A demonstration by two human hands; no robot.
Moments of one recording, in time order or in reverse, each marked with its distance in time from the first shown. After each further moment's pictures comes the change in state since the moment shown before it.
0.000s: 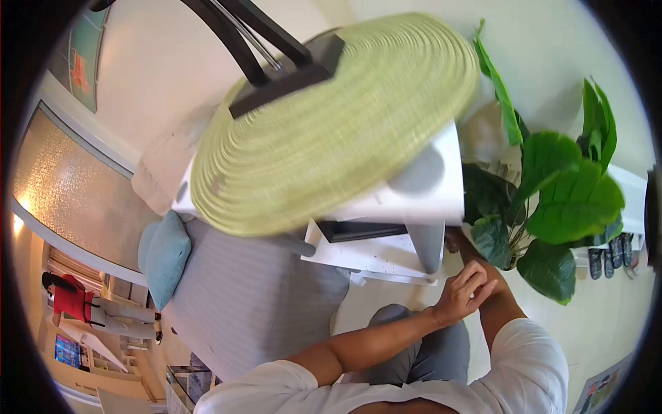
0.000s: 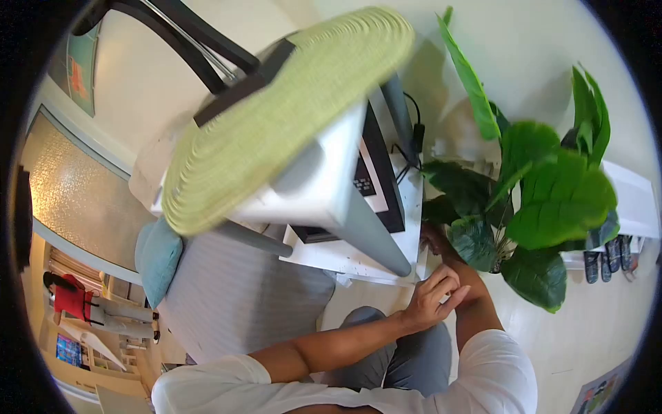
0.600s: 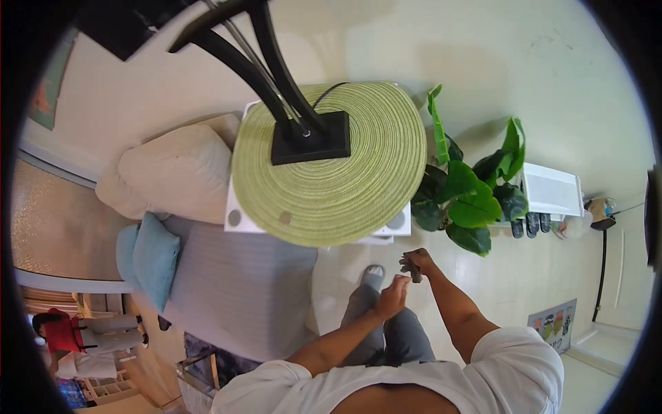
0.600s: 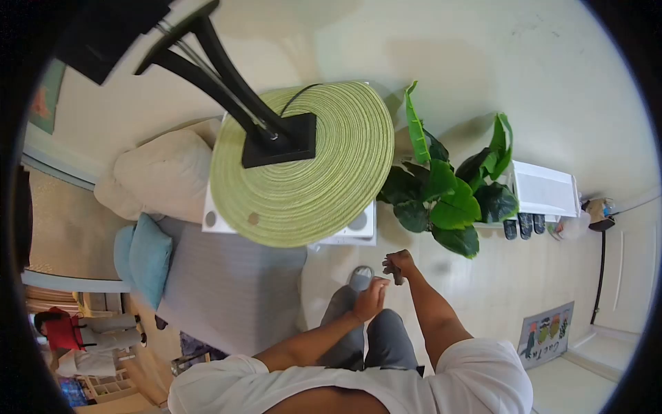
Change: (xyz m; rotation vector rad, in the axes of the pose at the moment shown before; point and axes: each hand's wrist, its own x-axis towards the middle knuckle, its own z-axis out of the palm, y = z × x) left_hand -0.068 0.119 -0.059 0.093 -0.076 -0.374; right_hand -0.267 -0.181 -0.142 1.239 -0.171 0.872
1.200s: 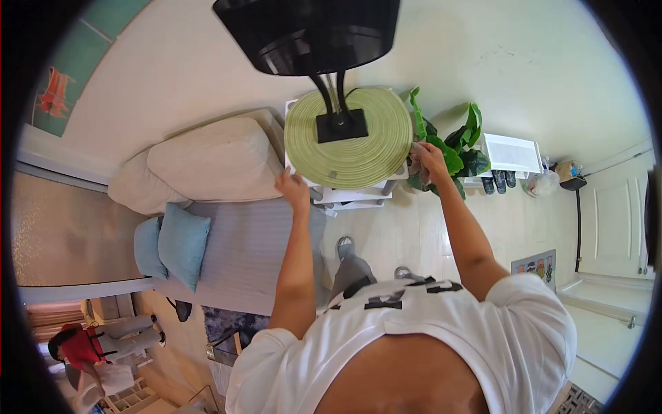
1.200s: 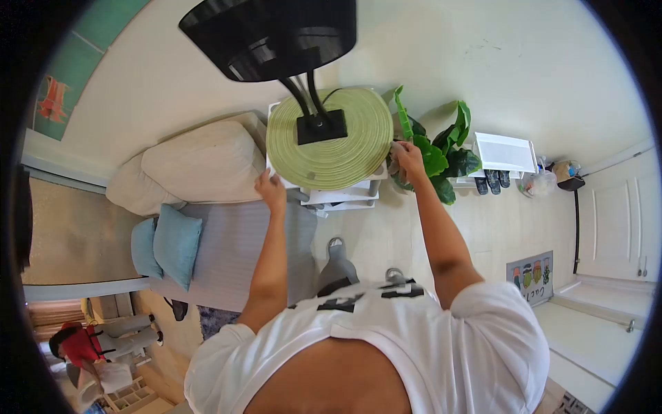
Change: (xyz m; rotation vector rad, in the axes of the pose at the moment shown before) left_hand 0.109 0.065 -0.353 0.538 0.797 -0.109; right_hand -0.272 -0.235 0.198 -0.259 0.254 -0.694
